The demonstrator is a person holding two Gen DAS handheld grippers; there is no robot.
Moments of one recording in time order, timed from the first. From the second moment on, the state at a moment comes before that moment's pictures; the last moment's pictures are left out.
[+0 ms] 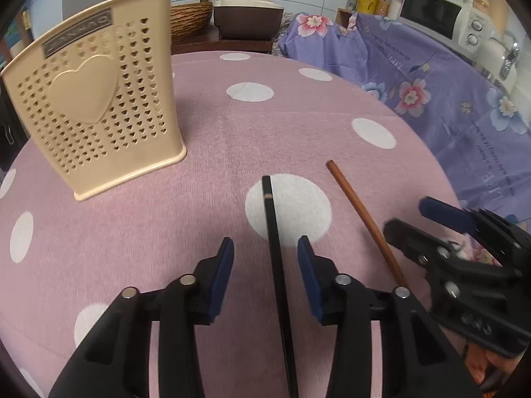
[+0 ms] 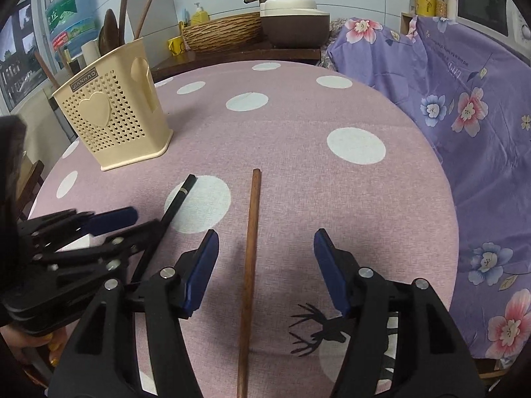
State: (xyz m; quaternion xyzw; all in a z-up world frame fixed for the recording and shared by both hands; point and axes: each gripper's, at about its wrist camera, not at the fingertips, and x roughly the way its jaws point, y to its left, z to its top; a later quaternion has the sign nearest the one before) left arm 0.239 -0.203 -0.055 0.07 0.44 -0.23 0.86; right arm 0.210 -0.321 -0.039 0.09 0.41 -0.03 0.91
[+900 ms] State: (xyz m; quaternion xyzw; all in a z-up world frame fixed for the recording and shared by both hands) left arm 0.259 -0.188 -0.058 0.08 0.43 -0.19 0.88; right arm 0.266 -0.295 -0.058 0.01 0.45 -0.02 0.89
